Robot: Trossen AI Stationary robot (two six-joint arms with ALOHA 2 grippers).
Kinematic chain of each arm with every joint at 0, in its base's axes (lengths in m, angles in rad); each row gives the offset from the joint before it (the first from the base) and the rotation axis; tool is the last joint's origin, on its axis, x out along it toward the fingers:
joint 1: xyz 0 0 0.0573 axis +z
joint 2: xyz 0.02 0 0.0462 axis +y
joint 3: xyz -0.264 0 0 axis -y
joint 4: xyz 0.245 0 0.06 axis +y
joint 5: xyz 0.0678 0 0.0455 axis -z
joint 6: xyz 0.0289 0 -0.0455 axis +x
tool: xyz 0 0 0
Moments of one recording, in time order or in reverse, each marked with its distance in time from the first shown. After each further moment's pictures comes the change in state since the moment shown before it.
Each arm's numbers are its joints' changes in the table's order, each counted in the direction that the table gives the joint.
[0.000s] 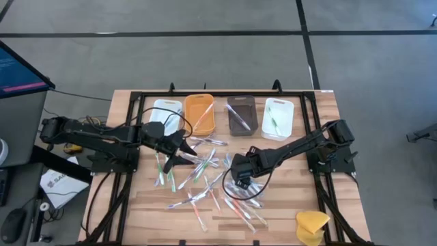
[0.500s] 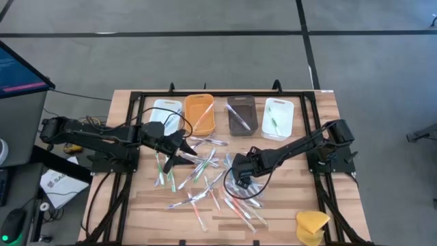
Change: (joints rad) left arm 0.000 0.000 0.000 -0.002 0.000 0.002; right arm -0.009 0.000 -0.078 -0.094 -0.002 0.016
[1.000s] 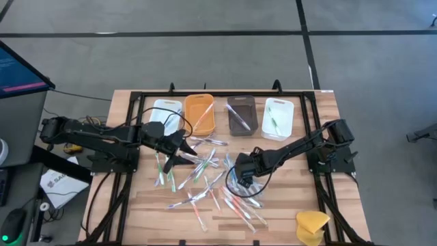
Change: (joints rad) left arm 0.000 0.000 0.000 0.000 0.000 0.001; right arm -0.014 0.000 -0.075 -0.051 0.000 0.048
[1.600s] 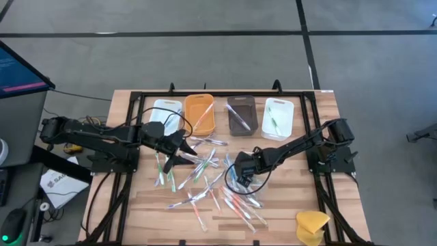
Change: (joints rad) left arm 0.000 0.000 0.000 0.000 0.000 0.000; right arm -0.027 -0.002 -0.021 -0.049 -0.049 -0.002
